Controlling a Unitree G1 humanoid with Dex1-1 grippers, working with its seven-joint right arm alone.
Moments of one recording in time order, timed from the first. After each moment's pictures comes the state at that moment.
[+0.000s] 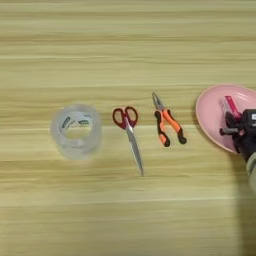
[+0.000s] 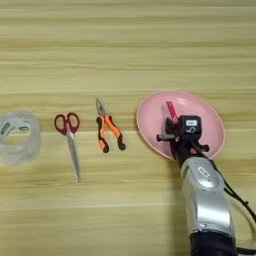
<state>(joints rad) -0.06 -0.22 -0.23 0.20 0.10 0.07 0.20</state>
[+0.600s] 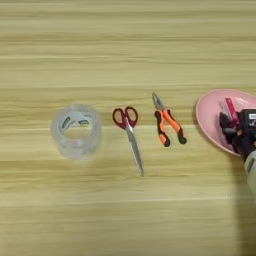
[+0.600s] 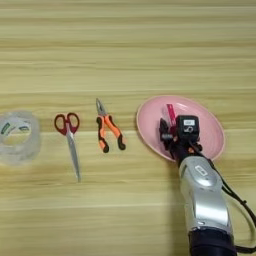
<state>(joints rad) -0.07 -0.22 -0.23 0.20 0.10 0.06 0.21</state>
